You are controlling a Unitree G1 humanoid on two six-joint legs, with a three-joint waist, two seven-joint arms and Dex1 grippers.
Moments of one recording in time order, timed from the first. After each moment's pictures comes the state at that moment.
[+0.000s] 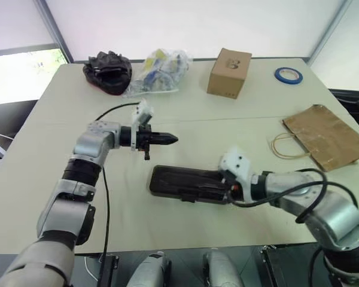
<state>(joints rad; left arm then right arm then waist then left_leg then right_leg) -0.89 0.44 -0.17 0.58 -0.29 0.36 -1.32 -0.30 -0.69 0.17 -0.72 0.51 1.04 0.65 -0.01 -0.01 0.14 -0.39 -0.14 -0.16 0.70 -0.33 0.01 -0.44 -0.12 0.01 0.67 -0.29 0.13</state>
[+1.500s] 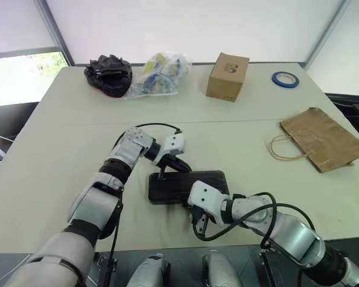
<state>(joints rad) -0.99 0.21 -0.30 0.97 0.07 -0.11 -1.43 -0.27 -0.63 0.53 -0.67 0.24 1.00 0.49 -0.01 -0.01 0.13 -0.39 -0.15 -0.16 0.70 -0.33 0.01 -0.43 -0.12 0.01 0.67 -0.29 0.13</state>
